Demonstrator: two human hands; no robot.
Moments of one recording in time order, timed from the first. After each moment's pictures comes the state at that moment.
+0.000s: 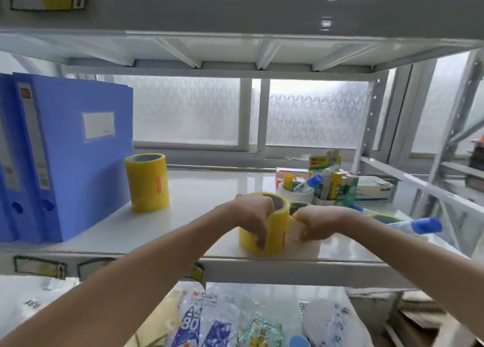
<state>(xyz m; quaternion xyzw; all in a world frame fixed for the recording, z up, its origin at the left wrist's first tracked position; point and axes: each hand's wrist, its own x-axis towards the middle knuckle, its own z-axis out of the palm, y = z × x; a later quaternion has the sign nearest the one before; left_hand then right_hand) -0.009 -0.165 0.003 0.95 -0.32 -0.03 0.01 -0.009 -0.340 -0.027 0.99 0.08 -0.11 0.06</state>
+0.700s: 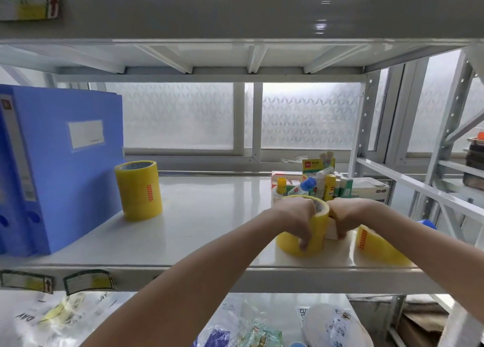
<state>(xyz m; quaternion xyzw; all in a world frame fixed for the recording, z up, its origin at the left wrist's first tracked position) -0.004 -0.257 -0.006 0.92 -0.38 -0.01 0.06 -0.002 -0.413 -0.011 0.99 -0.01 -0.12 0.10</state>
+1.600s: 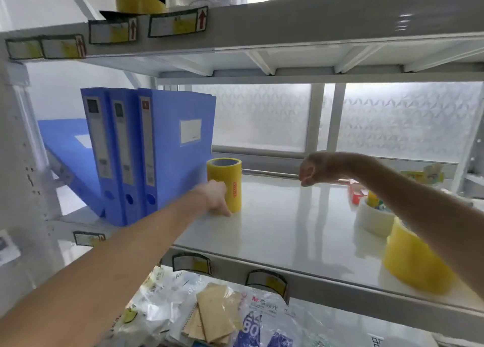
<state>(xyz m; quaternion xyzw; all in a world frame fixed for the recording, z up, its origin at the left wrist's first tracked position) 0.070 0.056 0.004 1.00 -0.03 -0.02 0.02 0.082 -0.208 0.075 0.98 0.18 0.01 -0.01</state>
